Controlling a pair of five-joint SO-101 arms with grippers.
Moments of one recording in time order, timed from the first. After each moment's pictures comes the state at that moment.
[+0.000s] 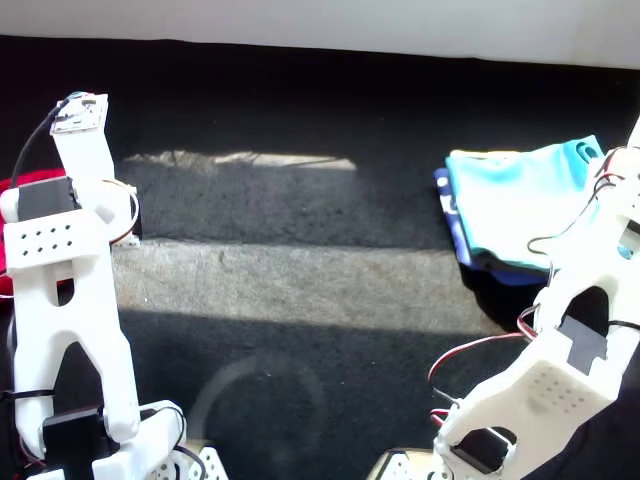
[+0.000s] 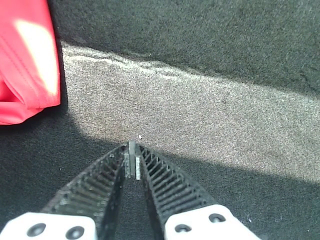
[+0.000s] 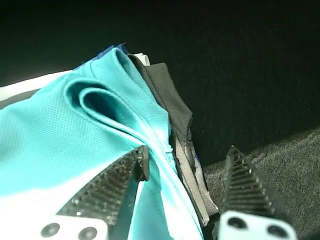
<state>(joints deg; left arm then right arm) -21.1 -18.9 18.4 77.1 -5.3 27.1 20.0 -20.7 57.1 17.7</state>
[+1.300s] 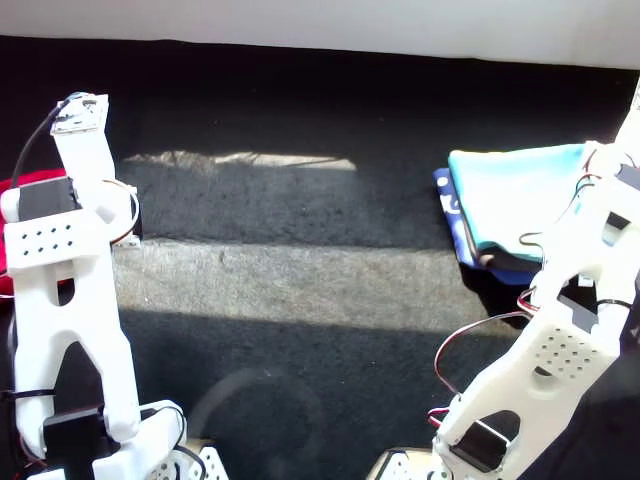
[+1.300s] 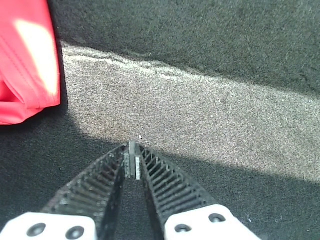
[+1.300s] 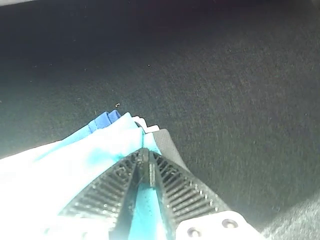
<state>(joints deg) -21.1 -18.9 18.4 77.1 -5.3 25.6 35.4 -29.0 40.6 11.2</state>
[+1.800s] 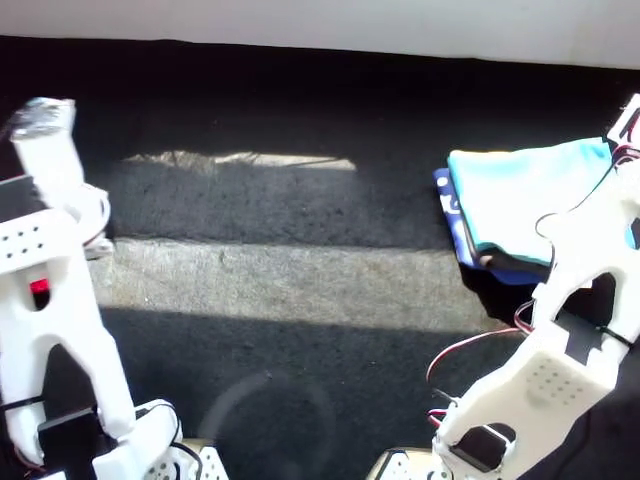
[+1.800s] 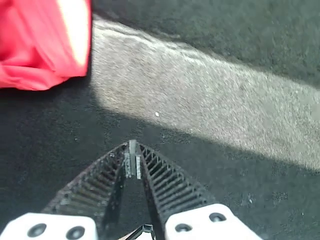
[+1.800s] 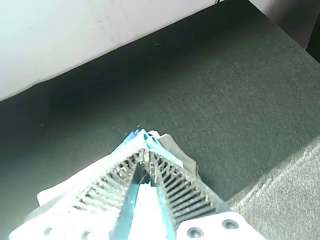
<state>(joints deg) -29.8 -18.9 11.4 85.7 -5.5 24.8 22.1 -48.8 72.0 0.1</state>
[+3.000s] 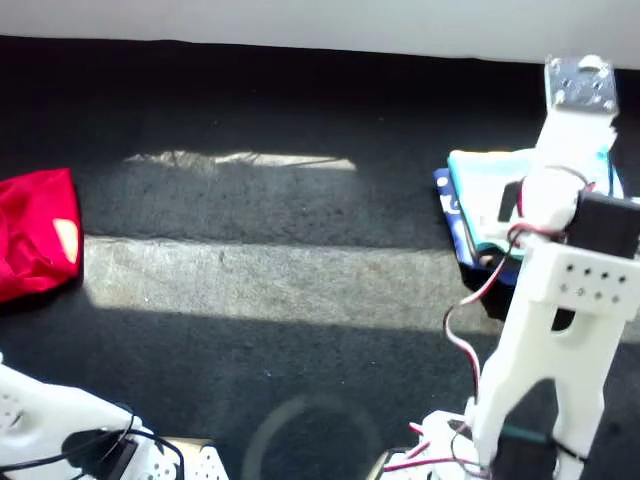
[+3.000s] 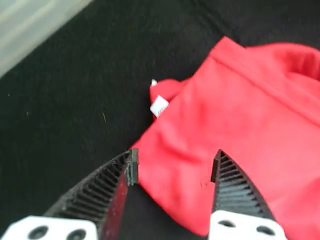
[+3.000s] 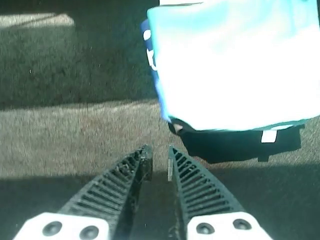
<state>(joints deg) -71.7 29.5 -27.0 54.0 -20.2 4.7 -23.6 -8.7 100.4 8.9</state>
